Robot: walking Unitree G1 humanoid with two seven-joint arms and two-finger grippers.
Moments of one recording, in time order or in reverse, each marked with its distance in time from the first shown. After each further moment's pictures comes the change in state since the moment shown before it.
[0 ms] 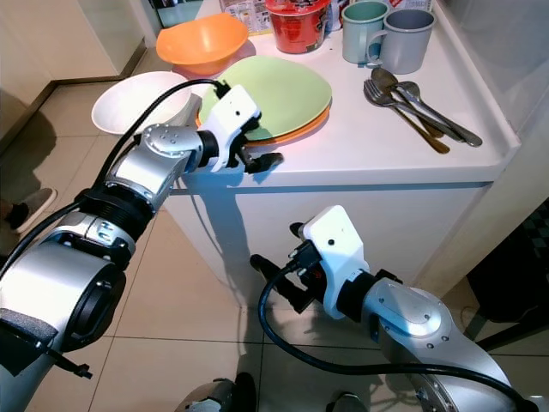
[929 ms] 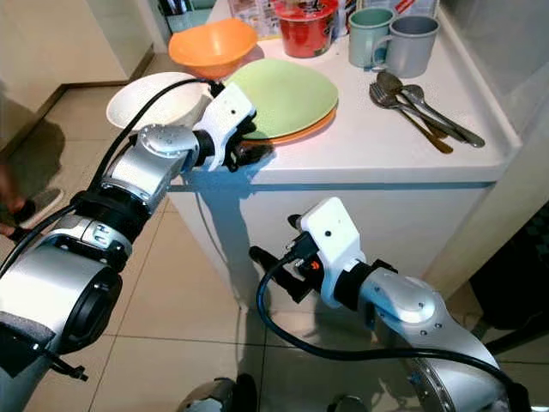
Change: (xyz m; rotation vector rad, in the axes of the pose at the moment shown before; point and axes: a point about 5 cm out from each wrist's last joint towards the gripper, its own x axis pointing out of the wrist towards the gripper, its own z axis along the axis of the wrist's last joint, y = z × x) left arm -0.003 0.005 -0.011 -0.012 0.048 0.067; right arm 0.008 -0.006 0.002 -0.023 -0.016 0.003
